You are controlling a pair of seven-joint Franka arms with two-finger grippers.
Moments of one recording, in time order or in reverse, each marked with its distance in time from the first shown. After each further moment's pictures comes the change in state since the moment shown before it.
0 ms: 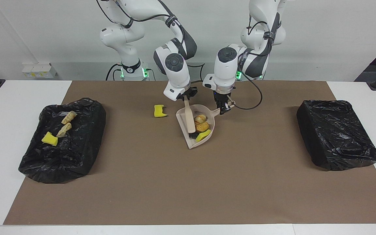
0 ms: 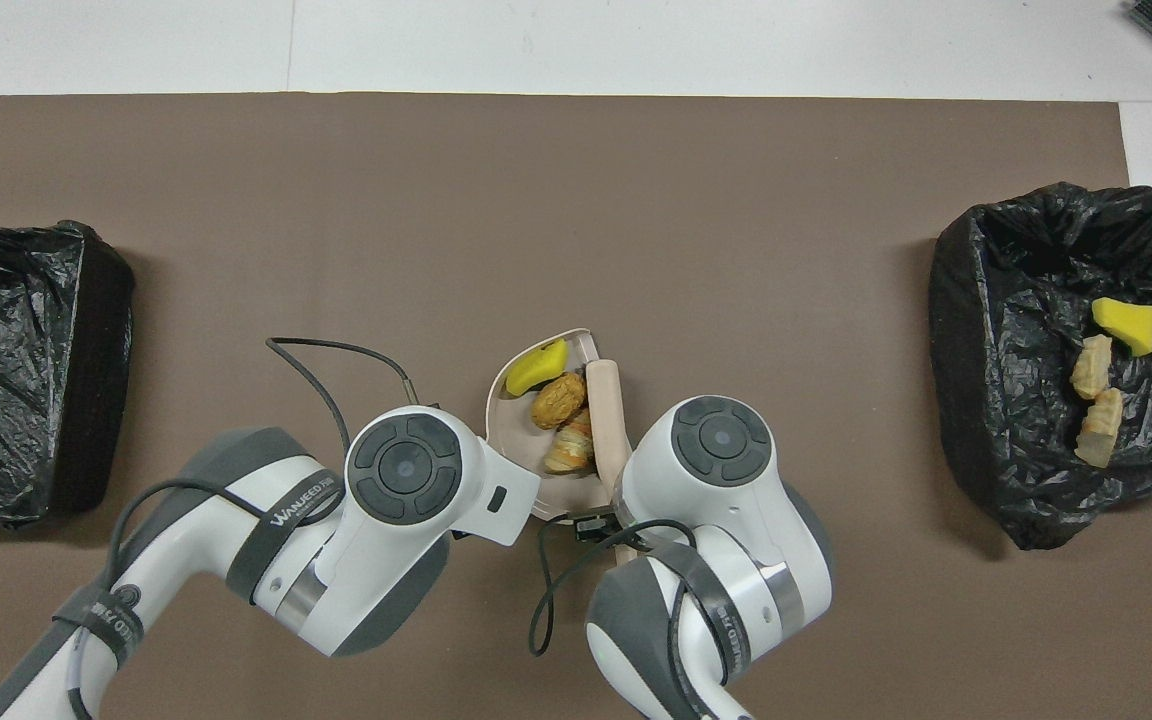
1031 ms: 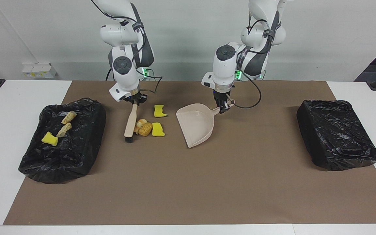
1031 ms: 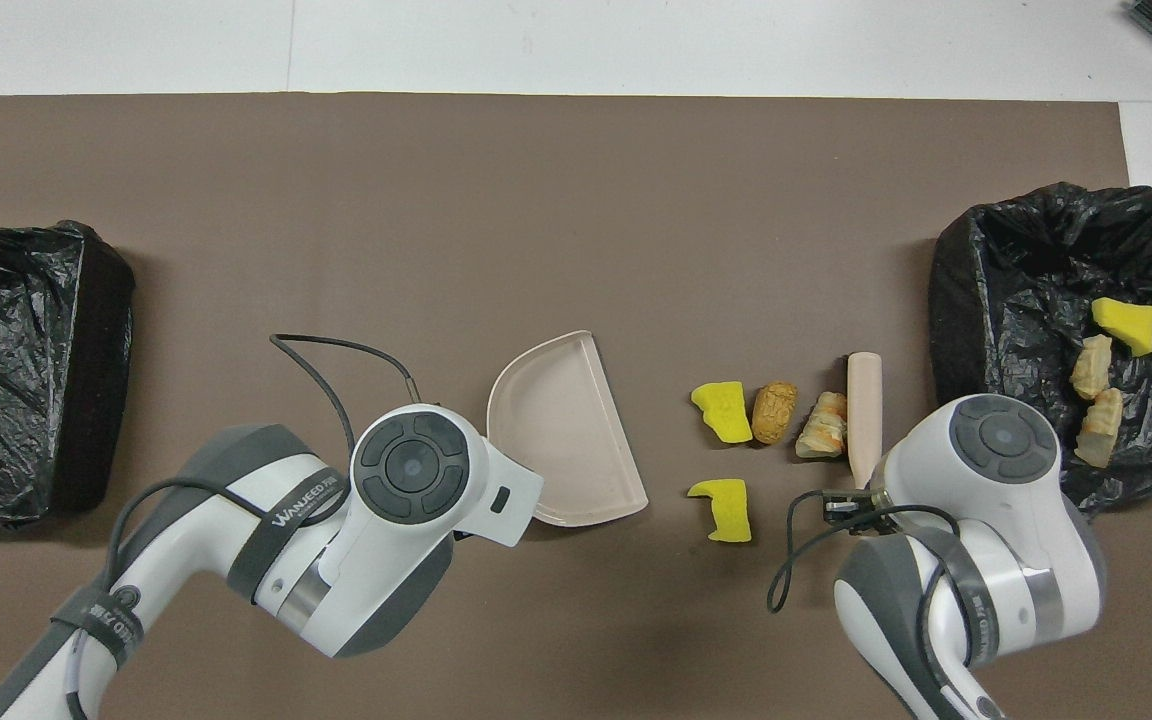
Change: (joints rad) left arm -0.003 -0.001 -0.007 0.026 0.007 -0.035 0.000; right arm -0.314 -0.217 0.000 -0.353 -0.253 0.106 -0.030
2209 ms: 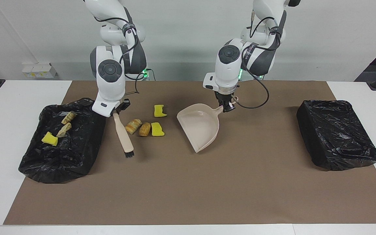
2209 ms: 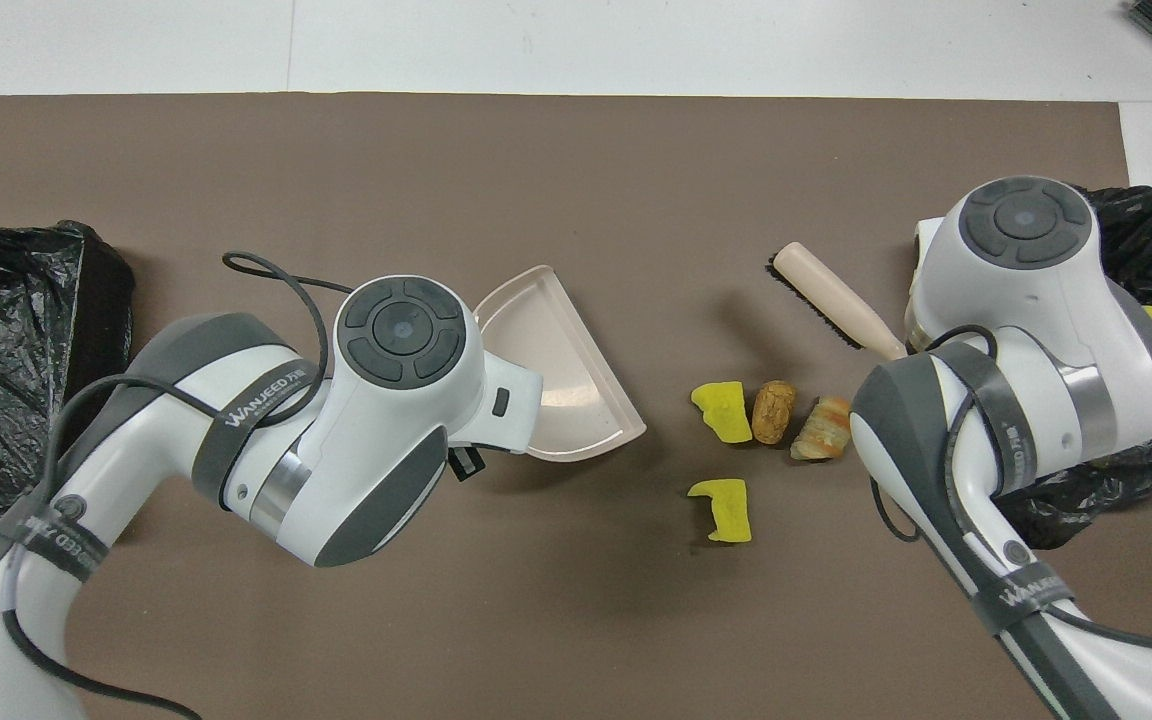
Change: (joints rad) left arm 0.008 0.086 0.014 0.219 0.005 -0.242 -0.045; right arm -0.124 0.232 -0.001 0.534 -0.259 -0.371 -0.370
